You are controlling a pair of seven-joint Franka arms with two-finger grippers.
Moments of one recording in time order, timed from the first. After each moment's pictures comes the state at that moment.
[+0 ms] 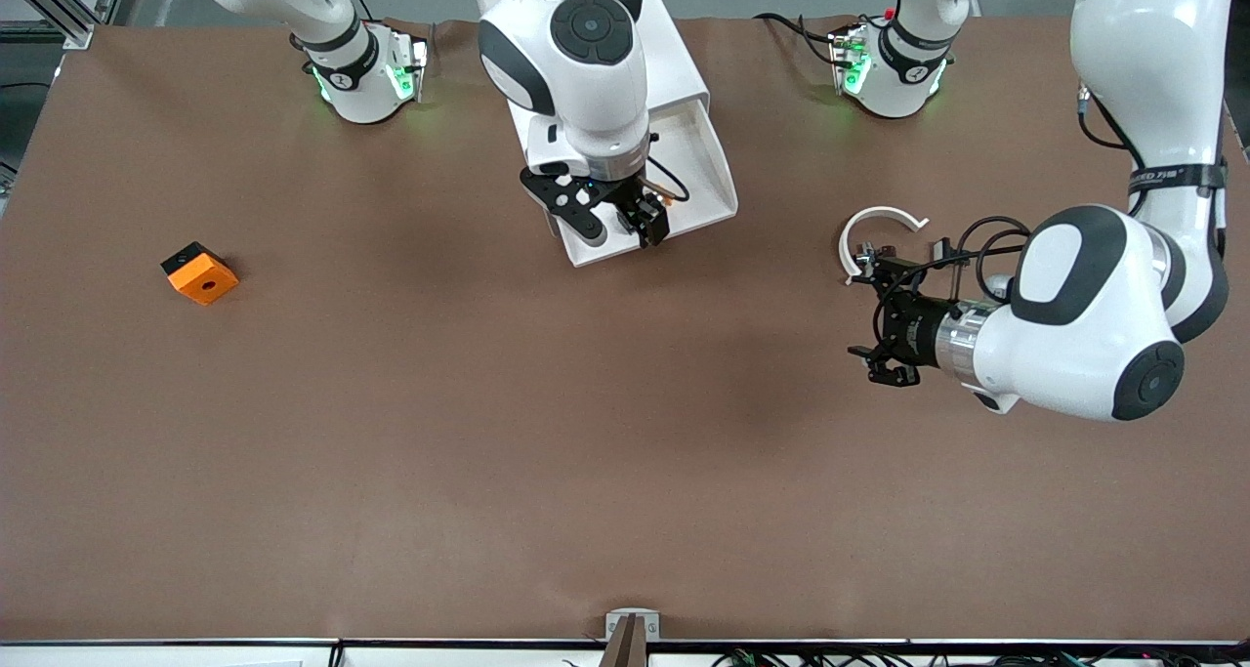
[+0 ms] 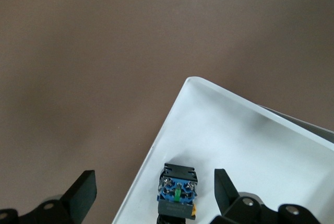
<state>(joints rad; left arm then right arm) 0.02 0.59 -0.30 -1.23 -0.26 1.44 -1.83 0.82 0.43 0.03 -1.44 0.03 1.89 1.60</state>
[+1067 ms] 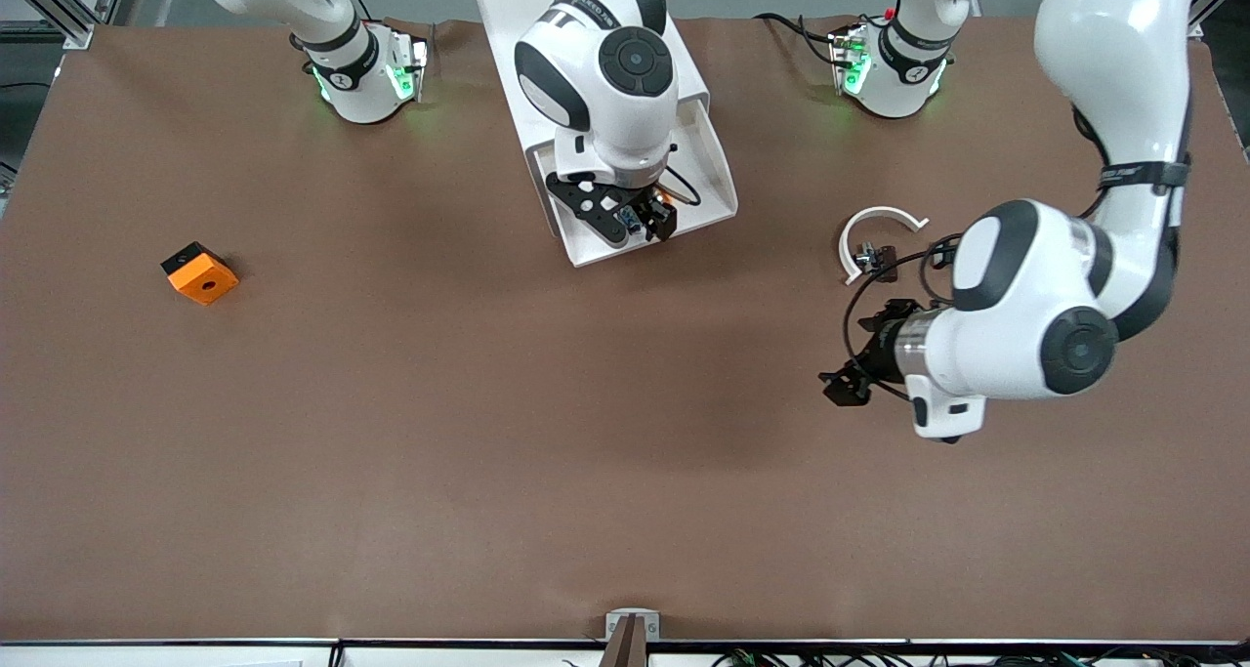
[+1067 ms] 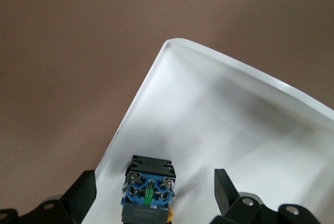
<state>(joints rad) -0.06 0.60 -0.32 -1.32 -0.12 1.72 -1.19 0.86 0.49 0.03 -1.44 0.03 1.84 1.60</state>
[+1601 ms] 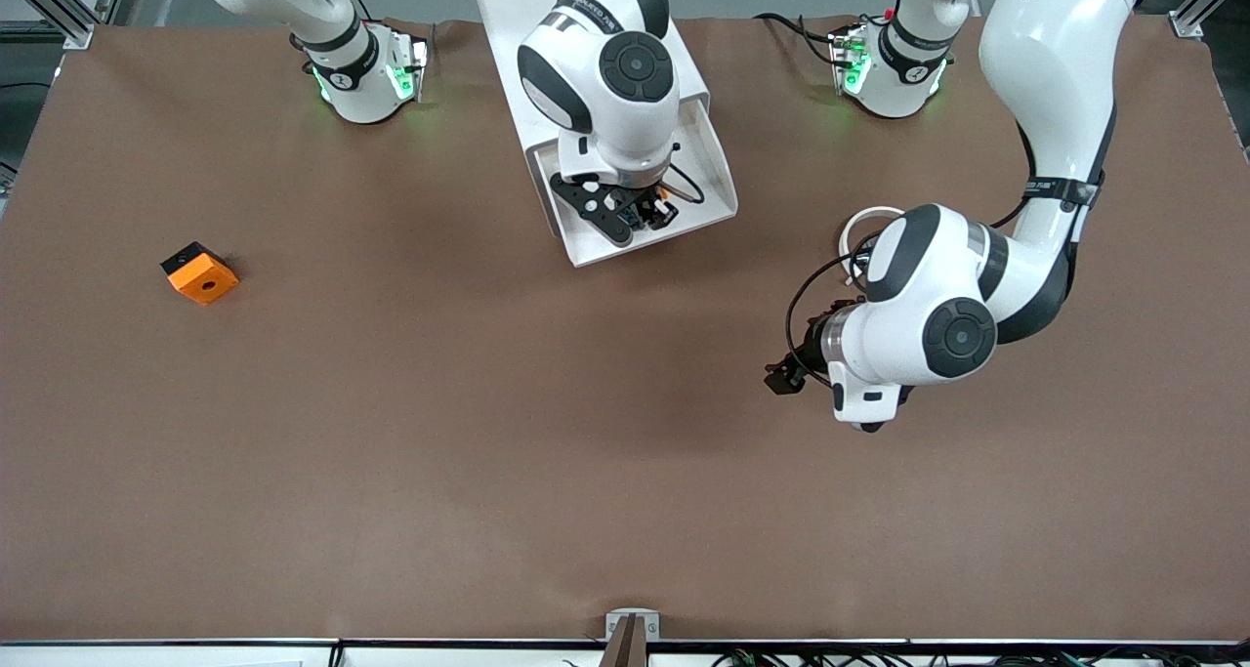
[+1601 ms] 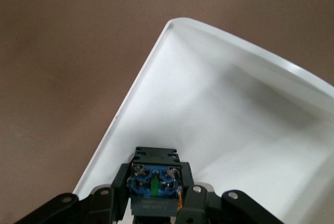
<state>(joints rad) -0.13 0.60 -0.32 -1.43 -0.09 1.84 -1.18 0.86 0.49 0.03 -1.43 0.08 1.84 1.56</state>
